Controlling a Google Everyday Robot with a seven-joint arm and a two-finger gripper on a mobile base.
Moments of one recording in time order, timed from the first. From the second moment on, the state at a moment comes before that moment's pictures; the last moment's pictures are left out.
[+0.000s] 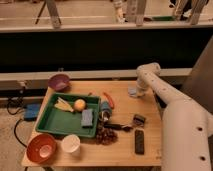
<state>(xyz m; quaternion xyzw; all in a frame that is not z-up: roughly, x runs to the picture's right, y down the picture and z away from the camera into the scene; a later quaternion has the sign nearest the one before) 0.232 0.039 0.984 -0.25 0.01 0.08 0.96</state>
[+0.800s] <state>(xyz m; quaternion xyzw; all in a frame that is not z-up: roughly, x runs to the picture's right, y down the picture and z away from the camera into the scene) 0.205 0.126 0.913 -0.30 -0.04 0.01 0.95</state>
